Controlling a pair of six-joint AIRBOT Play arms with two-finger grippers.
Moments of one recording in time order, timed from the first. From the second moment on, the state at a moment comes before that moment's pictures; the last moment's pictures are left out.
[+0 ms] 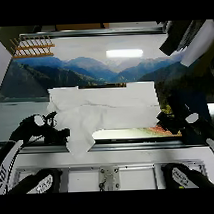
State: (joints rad) left arm 0.04 -1.18 0.53 1.28 -1.12 -1.61; right arm -0.26 -1.10 0.46 -1.03 0.76 1.71
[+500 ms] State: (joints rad) left arm 0.16 -0.87 0.55 1.29 -1.19 -1.57; right arm -0.26 -0.99 0.58 -1.13 0.93 1.67
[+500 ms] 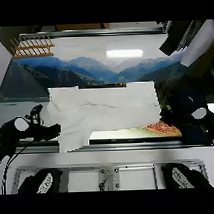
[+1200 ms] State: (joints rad) left arm 0.19 -1.00 0.95 1.24 -1.29 -1.47; right arm -0.17 -1.16 1.04 -1.38 1.25 1.69
